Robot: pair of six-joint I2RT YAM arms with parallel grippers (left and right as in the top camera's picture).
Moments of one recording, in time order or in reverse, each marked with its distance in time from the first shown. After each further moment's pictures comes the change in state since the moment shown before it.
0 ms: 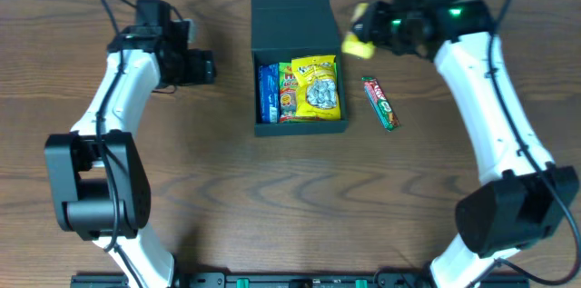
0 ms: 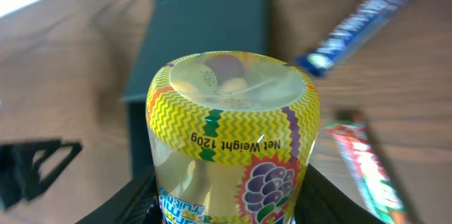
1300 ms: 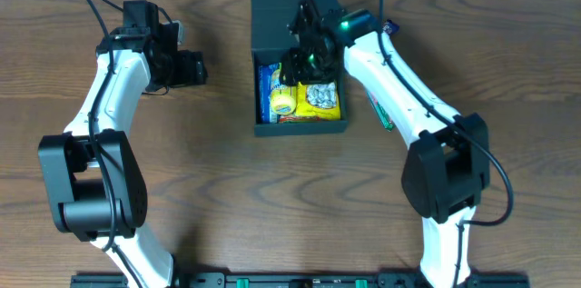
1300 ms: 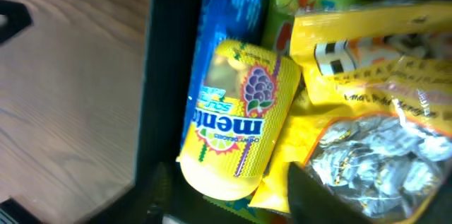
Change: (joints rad) left arm 0.027 0.000 0.000 -0.024 0.000 0.000; right arm 0.235 0.277 0.103 -0.104 -0.077 -0.151
